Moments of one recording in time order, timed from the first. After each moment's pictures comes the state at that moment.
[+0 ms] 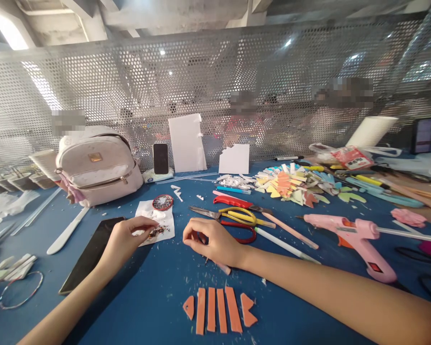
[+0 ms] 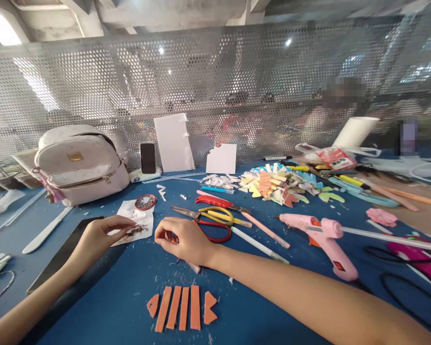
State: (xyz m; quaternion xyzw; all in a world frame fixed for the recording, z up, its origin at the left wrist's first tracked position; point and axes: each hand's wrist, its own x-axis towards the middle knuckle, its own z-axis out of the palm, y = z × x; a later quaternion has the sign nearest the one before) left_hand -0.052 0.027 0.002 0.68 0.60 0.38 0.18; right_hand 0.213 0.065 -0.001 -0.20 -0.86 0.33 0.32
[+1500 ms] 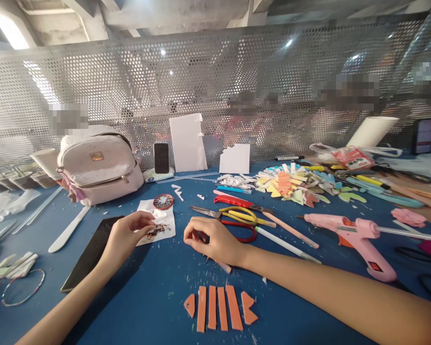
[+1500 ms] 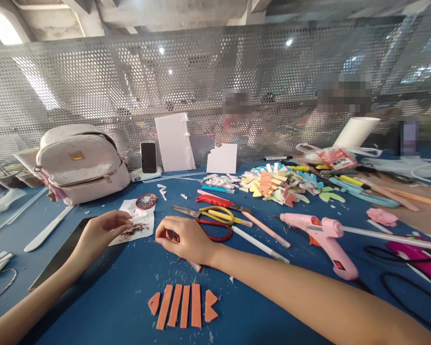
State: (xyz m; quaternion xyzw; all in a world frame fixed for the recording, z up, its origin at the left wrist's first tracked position) left_hand -0.056 0.032 -0.005 0.60 0.61 0.44 0.27; right_hand 0.213 0.064 0.000 -0.19 -0.86 0.33 0.33
